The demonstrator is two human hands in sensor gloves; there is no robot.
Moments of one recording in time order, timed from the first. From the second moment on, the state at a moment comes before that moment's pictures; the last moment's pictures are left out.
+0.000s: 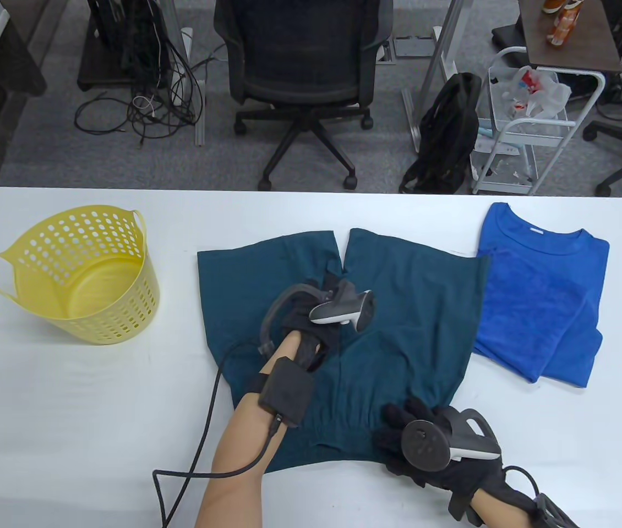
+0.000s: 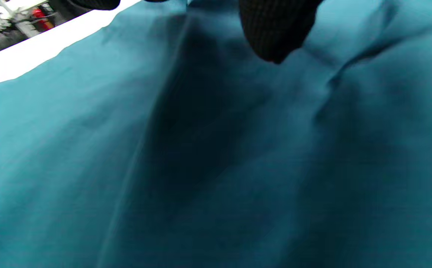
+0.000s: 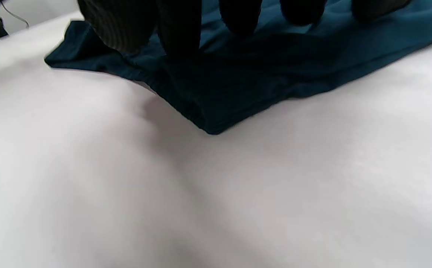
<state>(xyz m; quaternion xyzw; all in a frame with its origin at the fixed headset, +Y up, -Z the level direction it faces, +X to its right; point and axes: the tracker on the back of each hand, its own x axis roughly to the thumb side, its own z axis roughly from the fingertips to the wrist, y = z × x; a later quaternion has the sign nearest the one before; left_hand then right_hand) 0.015 -0.767 -0.346 -0.27 -0.14 -0.24 0.92 0.178 -0.762 -0.150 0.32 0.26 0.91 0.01</state>
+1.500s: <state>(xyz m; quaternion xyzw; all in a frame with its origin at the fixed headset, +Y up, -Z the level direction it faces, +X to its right) -0.139 -0.772 -0.228 -0.16 -0.15 -0.15 0.96 0.242 -0.772 -0.201 0.07 0.17 0.98 -0.11</state>
